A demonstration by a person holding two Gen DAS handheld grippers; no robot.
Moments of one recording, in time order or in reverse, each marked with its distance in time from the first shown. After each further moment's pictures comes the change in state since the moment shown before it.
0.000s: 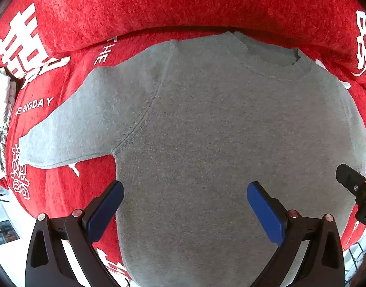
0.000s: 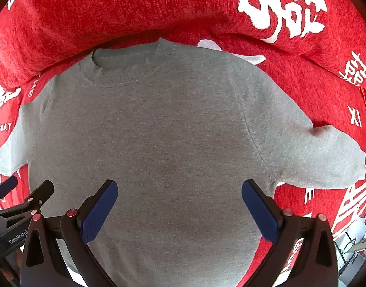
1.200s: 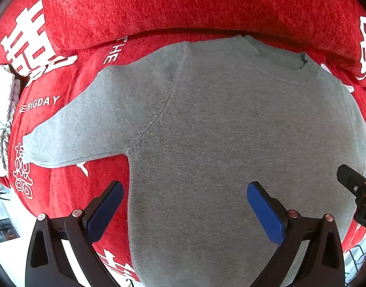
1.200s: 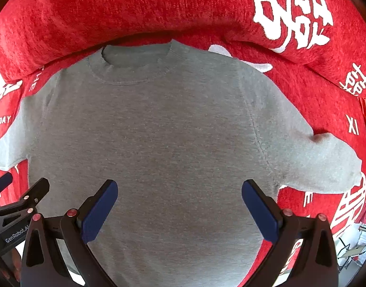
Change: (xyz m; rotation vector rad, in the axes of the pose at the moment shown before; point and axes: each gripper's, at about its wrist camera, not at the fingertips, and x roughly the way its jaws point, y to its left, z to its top) left arm -0.001 0.018 -0.003 -0.010 -0.002 0.018; right arm -0.006 0.016 -0.002 -0.043 -0.015 -0.028
